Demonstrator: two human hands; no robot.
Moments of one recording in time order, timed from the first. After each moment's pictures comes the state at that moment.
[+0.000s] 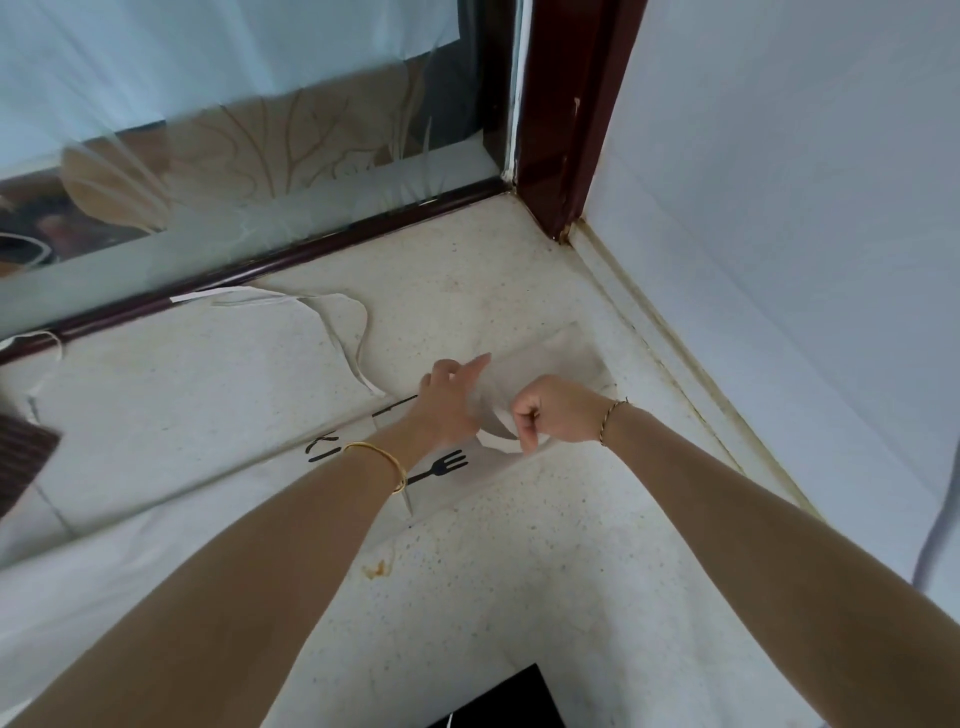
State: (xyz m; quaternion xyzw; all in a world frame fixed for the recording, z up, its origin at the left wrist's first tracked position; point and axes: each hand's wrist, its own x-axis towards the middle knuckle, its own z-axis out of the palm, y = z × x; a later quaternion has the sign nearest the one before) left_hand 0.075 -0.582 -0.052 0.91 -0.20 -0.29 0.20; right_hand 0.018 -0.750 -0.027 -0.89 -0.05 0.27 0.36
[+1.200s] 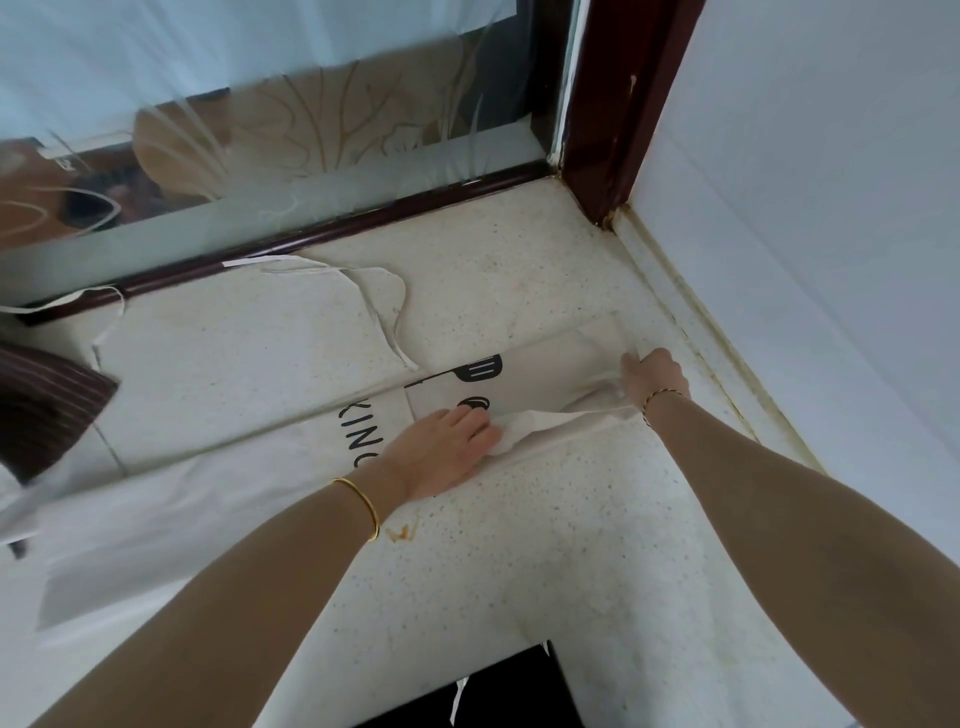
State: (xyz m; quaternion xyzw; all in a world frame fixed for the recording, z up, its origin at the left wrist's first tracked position) left_hand 0.023 -0.510 -0.070 0.84 -0.54 -0.05 0.01; right_hand 0.023 -0.794 -0.076 -0.83 0.44 0.11 0.32
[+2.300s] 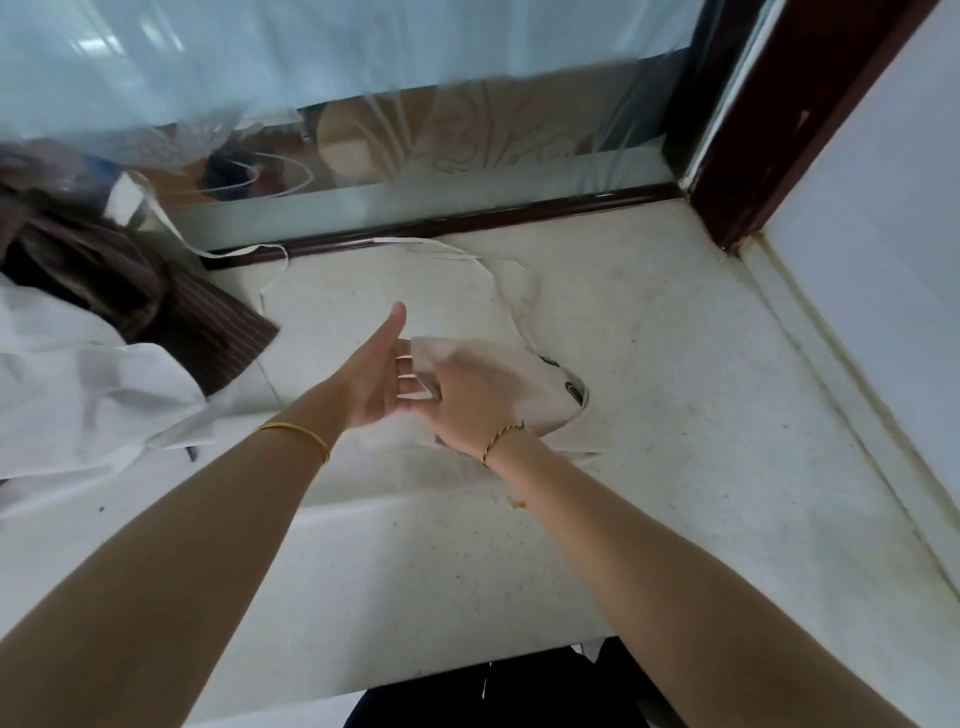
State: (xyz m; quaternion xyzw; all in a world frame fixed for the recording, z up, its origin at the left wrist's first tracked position) left_hand 0.054 -0.335 0.008 0.61 0.16 -0.35 0.69; right_hand 0.008 -0.468 0.007 -0.92 -0.08 0.16 0.35
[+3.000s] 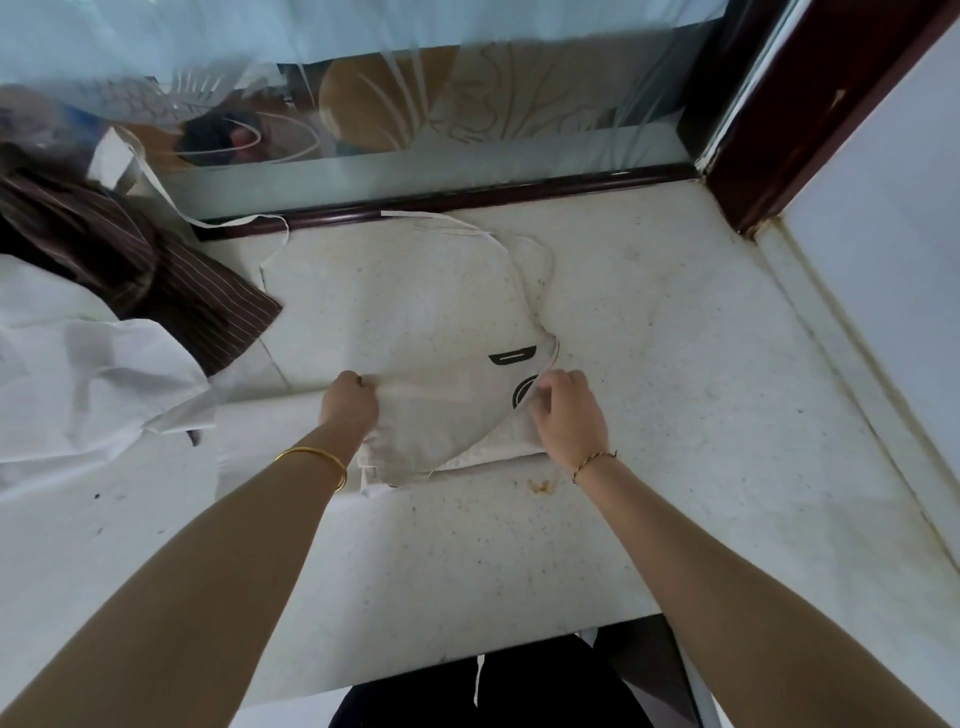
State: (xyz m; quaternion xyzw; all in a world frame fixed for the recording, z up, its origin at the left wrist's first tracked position) left_hand 0.034 -0.290 -0.065 0.90 0.24 -0.17 0.31; right_hand -0.011 -0.526 -0.063 -0.95 0.11 0.06 0.29
